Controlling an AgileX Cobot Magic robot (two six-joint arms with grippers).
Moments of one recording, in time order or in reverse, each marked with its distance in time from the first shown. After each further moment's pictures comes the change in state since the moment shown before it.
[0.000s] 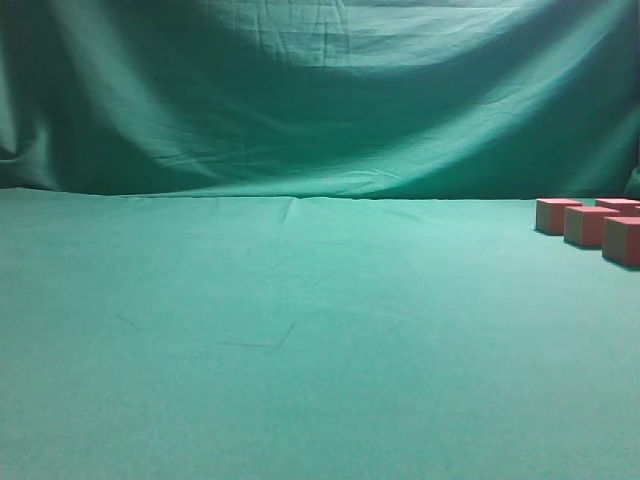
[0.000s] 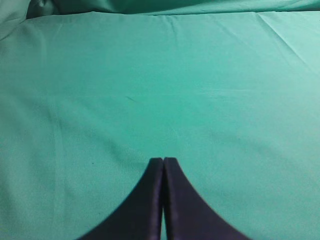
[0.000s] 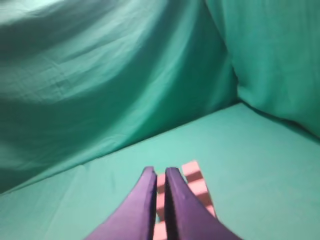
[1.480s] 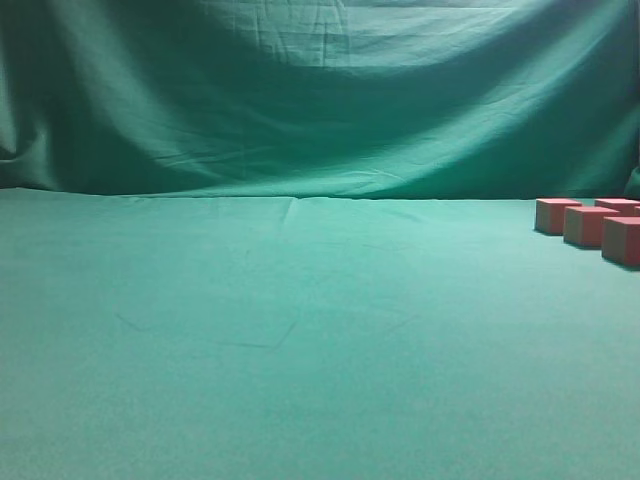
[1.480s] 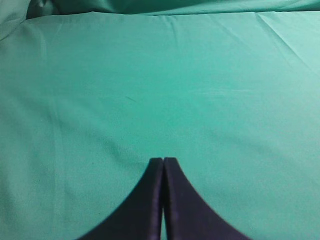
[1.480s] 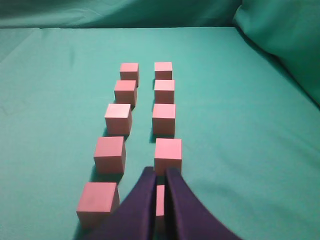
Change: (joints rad) left arm 0.000 0.000 0.000 0.000 0.000 0.000; right arm 0.000 0.000 0.077 -0.408 0.266 0.033
